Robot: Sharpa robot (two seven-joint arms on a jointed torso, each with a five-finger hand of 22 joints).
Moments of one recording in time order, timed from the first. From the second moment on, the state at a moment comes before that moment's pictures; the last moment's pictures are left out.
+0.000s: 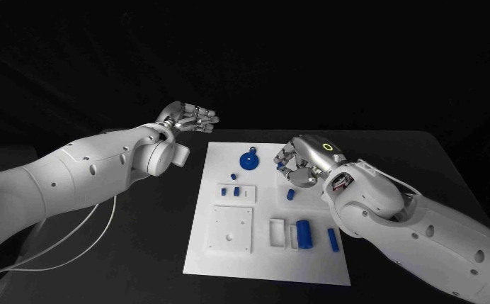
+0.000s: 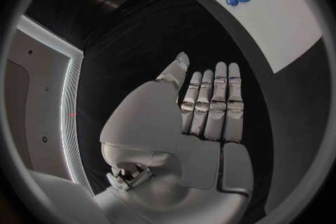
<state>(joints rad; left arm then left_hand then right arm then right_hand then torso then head) 1.28 -0.69 -0.10 1.11 -0.29 -0.34 0.24 1.40 -0.01 0.09 -0.06 0.06 1.03 0.14 0.06 0.06 1.06 0.14 0.06 0.06 1.18 0.11 0.07 0.08 0.06 1.04 0.10 0.07 0.11 0.80 -0.72 0.40 1.65 -1.93 -0.32 -0.29 1.27 -0.18 0.73 -0.19 0.08 1.29 0.07 0.06 0.08 1.39 0.01 0.06 0.06 1.40 -0.07 0.85 0.78 0.11 1.47 -0.09 0.35 1.31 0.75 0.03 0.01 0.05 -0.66</state>
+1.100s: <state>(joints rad) 1.28 -0.58 -0.10 1.03 -0.29 -0.35 0.25 1.41 -0.01 0.09 -0.06 0.06 1.03 0.14 0.06 0.06 1.06 0.14 0.06 0.06 1.18 0.11 0.07 0.08 0.06 1.04 0.10 0.07 0.11 0.70 -0.59 0.26 1.59 -1.93 -0.40 -0.20 1.28 -0.17 0.72 -0.19 0.09 1.29 0.07 0.06 0.08 1.39 0.01 0.06 0.06 1.41 -0.07 0.84 0.78 0.11 1.46 -0.08 0.38 1.31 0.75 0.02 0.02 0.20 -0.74</state>
